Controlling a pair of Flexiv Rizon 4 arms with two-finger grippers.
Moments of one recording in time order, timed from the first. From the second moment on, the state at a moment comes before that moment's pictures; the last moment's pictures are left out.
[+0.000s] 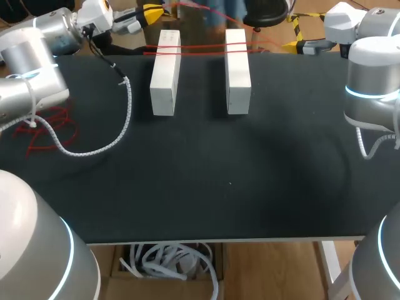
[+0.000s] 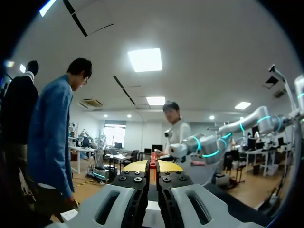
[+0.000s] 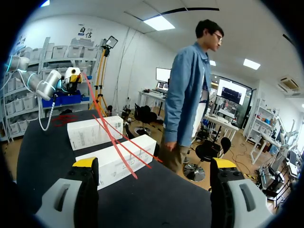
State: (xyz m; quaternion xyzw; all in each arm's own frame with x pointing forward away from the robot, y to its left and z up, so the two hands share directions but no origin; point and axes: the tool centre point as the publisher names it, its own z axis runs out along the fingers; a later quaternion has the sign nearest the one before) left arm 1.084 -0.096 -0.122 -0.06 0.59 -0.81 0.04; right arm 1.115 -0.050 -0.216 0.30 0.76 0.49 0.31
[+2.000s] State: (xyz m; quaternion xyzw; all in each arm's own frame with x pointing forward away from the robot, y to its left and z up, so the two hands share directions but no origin) left arm 1.101 -0.188 -0.093 0.02 0.54 -0.84 0.00; right arm 1.115 -0.050 -0.216 0.30 0.76 0.49 0.31
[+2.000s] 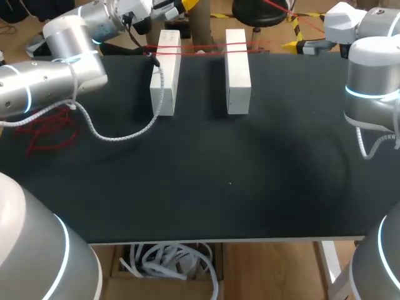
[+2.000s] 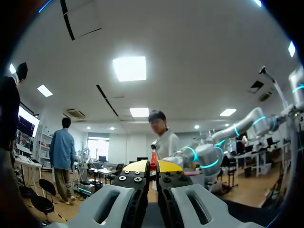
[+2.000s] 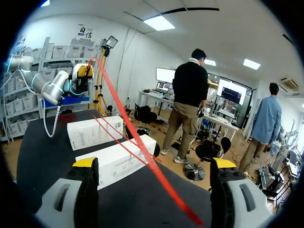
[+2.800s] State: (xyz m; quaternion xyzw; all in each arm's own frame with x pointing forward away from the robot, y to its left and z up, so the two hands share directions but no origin) left arm 1.104 -0.188 -0.094 0.02 0.54 -0.84 0.00; right arm 1.116 -0.041 -0.203 0.36 0.71 0.55 0.24
